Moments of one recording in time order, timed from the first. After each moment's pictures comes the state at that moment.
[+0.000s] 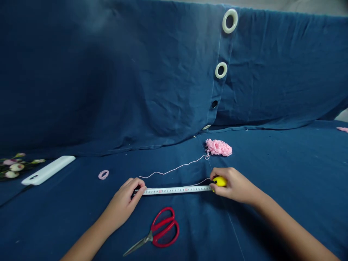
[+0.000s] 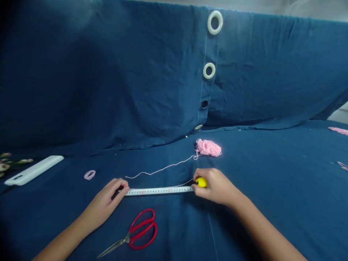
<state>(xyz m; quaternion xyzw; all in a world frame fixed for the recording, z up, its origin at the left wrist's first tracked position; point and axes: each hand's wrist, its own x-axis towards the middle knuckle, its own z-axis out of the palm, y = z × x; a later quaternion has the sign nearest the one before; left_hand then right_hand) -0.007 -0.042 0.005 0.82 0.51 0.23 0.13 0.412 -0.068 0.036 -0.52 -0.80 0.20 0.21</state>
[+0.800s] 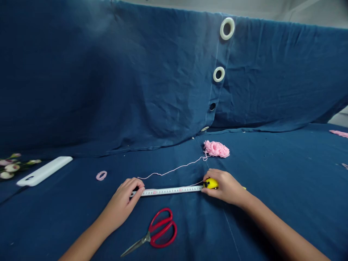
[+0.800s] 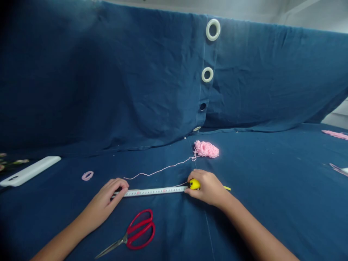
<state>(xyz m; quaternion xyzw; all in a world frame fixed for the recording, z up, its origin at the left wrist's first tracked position) -0.006 -0.040 0.005 0.83 0.49 0.24 0.11 0.402 -0.064 0.021 -0.49 -0.82 0.14 0.24</state>
